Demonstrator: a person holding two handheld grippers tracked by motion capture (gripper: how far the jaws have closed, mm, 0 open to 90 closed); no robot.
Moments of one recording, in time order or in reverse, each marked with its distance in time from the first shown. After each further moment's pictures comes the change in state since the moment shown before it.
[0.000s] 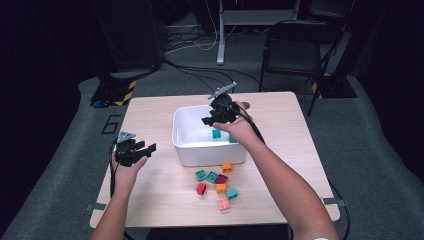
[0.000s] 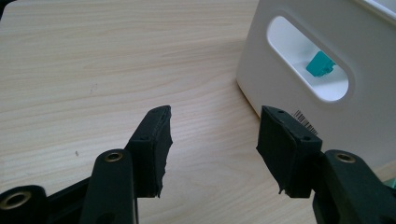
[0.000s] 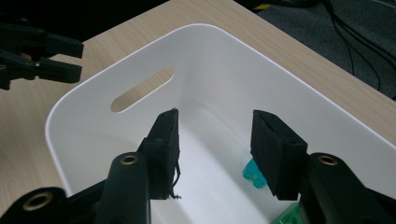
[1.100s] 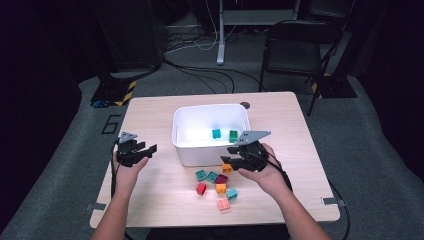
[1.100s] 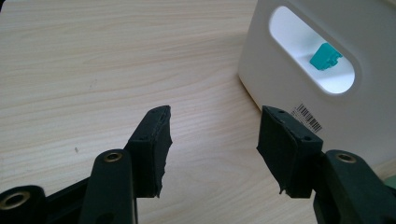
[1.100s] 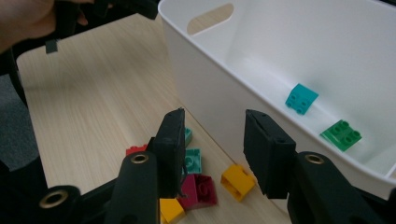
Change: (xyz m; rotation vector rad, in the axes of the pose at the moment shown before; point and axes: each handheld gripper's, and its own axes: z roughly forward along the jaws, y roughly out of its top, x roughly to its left) left arm -0.002 -0.002 0.003 0.022 0.010 0.015; right arm 0.060 -0.120 -0.068 -0.109 0.036 -0.045
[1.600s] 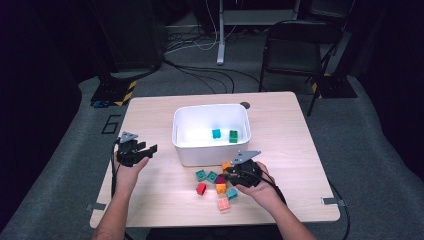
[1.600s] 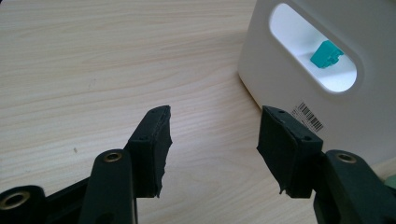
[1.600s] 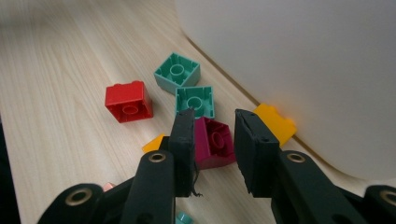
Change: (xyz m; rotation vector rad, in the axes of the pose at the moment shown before) left arm 0.000 0.000 0.001 0.006 0.000 0.007; right arm 0.003 -0.063 0.051 0.113 0.025 0.021
